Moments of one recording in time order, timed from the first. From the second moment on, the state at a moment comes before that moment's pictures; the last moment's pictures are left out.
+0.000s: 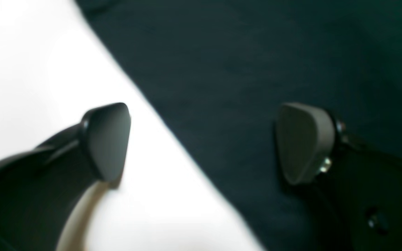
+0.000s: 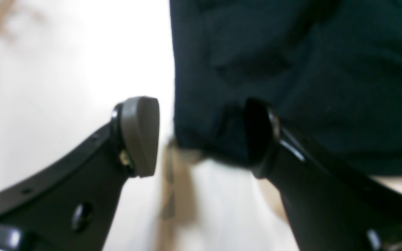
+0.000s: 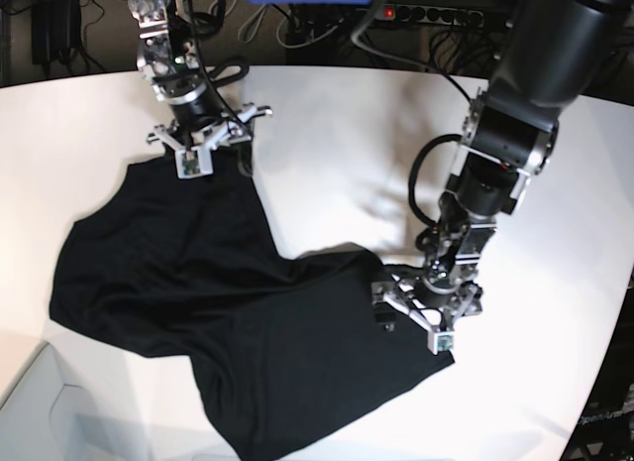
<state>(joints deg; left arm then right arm) -39.1 -5.4 23.9 16.5 -30.1 -0.8 -2.9 -19.3 3.8 -3.0 89.1 4.5 9.4 -9.2</state>
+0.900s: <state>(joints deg) -3.5 -18.8 9.4 78.8 -37.3 0.1 29.6 -0.4 12.6 9.5 70.5 4.2 9.7 -10.1</state>
